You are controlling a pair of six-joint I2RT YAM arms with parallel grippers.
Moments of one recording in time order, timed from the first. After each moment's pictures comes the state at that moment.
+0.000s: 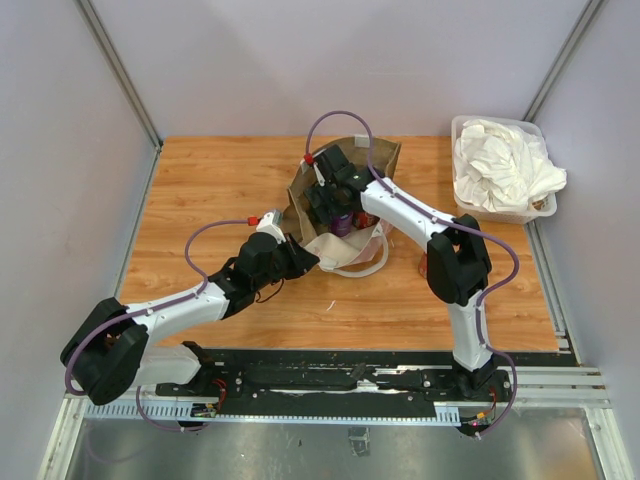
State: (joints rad) left arm -0.70 1.23 0.51 0.32 -0.03 -0.86; right arm 0.68 2.07 1.81 -0.69 0.19 0.00
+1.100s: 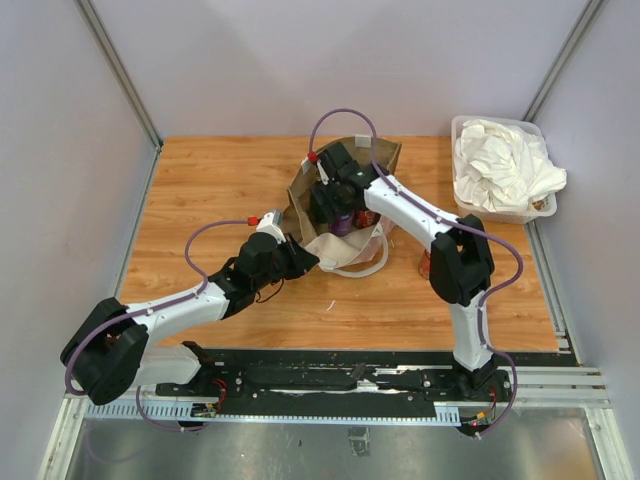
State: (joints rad) left arm -0.70 1.23 0.51 0.32 -0.03 -0.86; right arm 0.67 2.07 1.82 -0.73 0.18 0.01
